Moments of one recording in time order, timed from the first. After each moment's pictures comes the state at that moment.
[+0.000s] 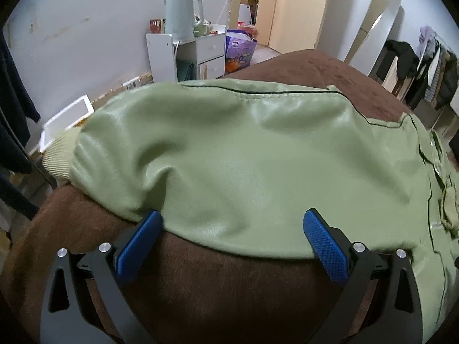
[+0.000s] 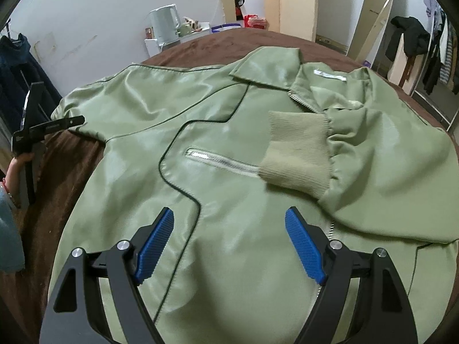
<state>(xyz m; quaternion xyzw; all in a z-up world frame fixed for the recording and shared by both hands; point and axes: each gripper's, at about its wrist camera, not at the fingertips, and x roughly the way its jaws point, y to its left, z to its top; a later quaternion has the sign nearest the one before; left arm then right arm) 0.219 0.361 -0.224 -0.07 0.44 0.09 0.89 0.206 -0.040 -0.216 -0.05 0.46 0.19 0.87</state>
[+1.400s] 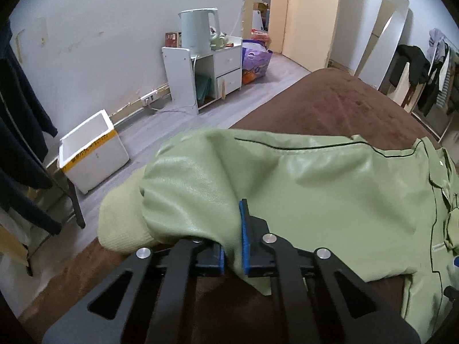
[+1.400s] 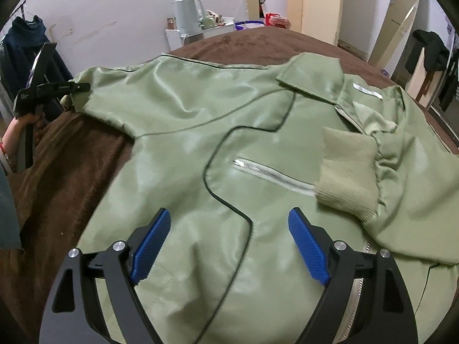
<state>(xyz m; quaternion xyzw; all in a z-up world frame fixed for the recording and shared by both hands) 0.237 0.403 -0.178 -0.06 0.43 0.13 0.89 0.209 0.008 -0.210 -0.08 0.46 0.23 0.85</state>
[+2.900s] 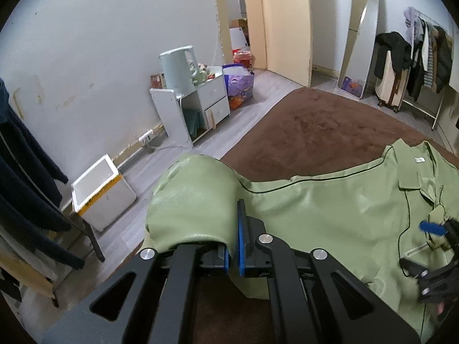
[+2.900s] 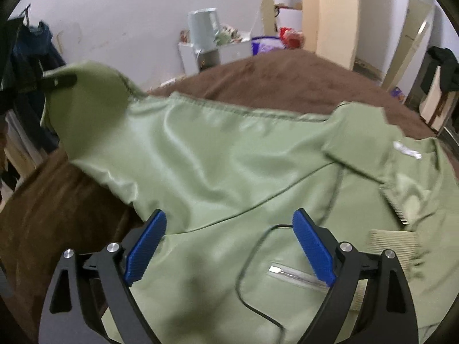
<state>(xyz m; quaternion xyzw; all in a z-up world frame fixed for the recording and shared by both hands) 0.242 0.323 -0.097 0.02 0.39 0.12 0.91 0.283 0.064 -0.190 -0.07 0.43 0.26 0.86</state>
